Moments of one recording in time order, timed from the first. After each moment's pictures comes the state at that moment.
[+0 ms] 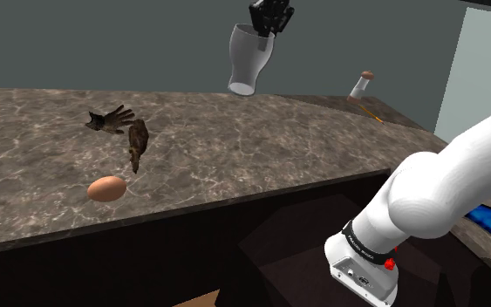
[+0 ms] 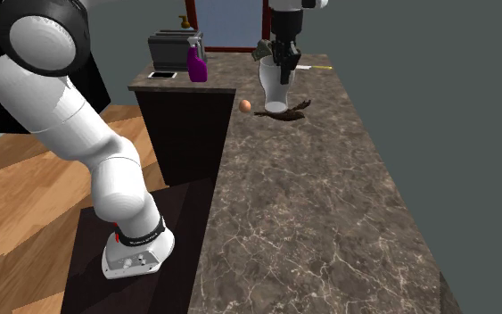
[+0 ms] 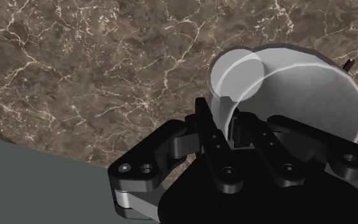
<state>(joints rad) 0.09 -0.24 0.08 -1.79 -0.03 1.54 0.20</state>
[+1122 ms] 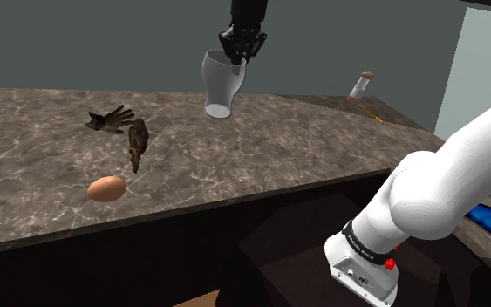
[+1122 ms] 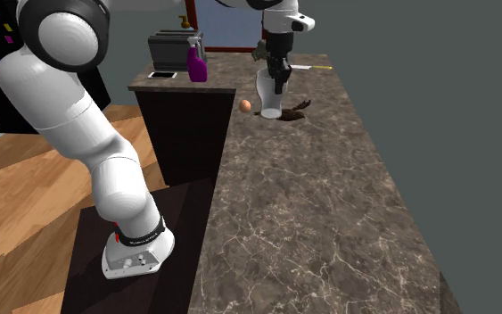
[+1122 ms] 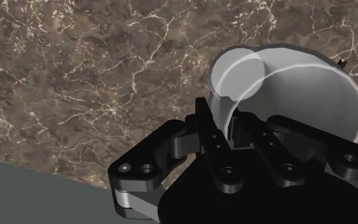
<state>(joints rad) 0.13 -0.18 0.15 -1.88 -0.03 1.69 0.32</state>
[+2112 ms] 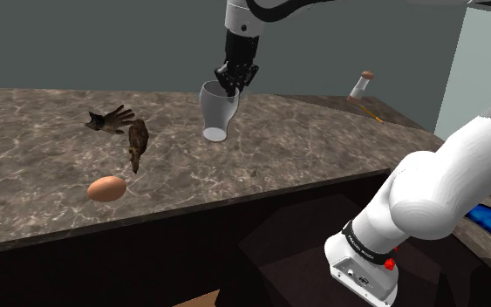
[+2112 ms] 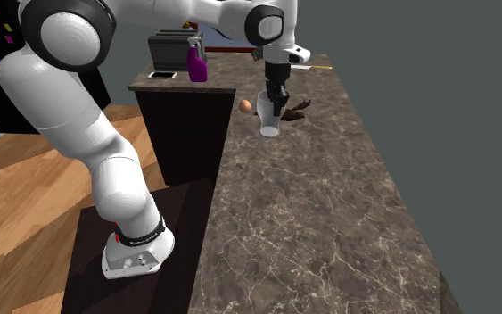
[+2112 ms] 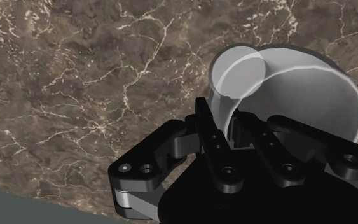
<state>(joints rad) 0.13 -0.17 0.15 -2.07 -0.03 1.89 0.33</state>
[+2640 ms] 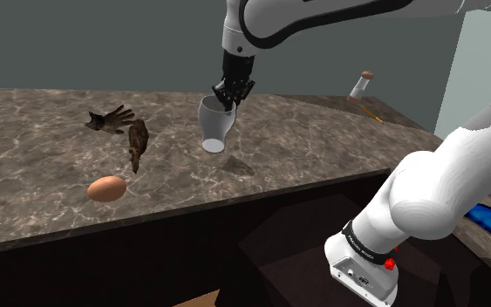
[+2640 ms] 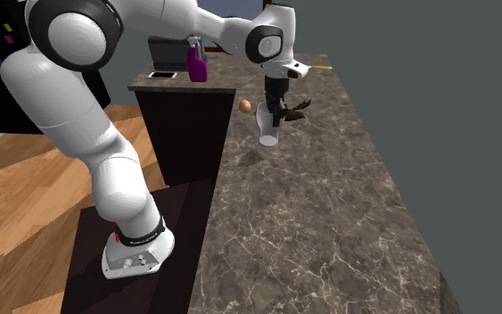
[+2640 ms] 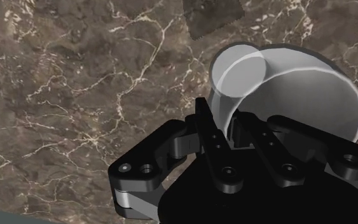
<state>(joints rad) 0.13 -0.15 0.15 -2.16 -0.03 2.00 0.33</state>
